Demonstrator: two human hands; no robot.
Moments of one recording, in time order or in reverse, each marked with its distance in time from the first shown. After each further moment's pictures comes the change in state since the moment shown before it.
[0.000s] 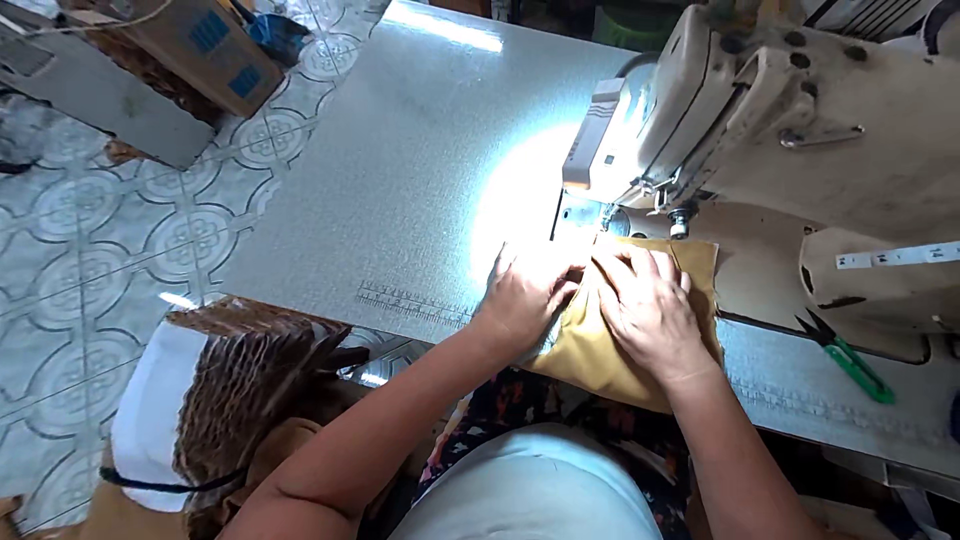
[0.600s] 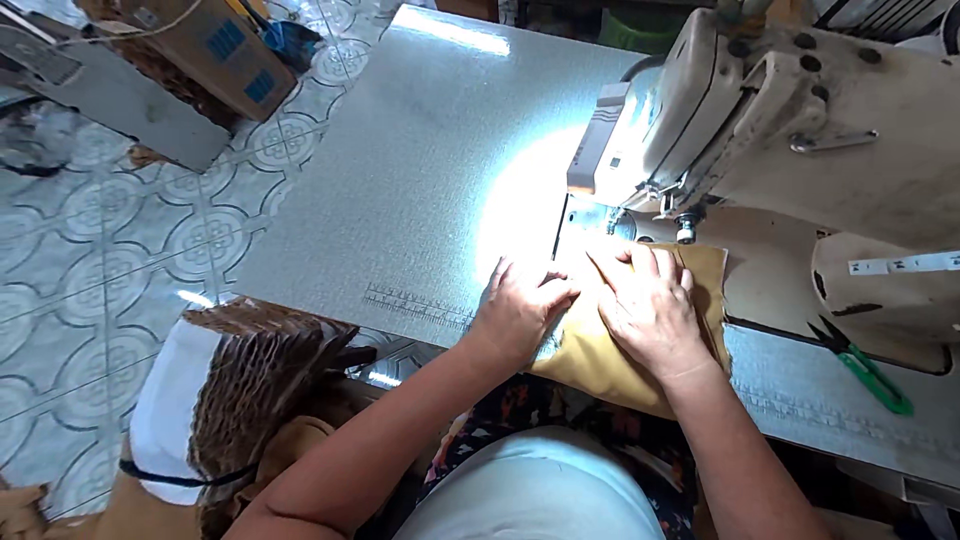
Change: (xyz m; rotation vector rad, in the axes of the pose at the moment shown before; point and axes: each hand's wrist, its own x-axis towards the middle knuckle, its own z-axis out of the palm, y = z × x) left_hand -0.018 -0.004 -0.001 0.060 0.024 0.033; right_hand 0.010 -0.005 0.002 -0.061 -0.059 0.018
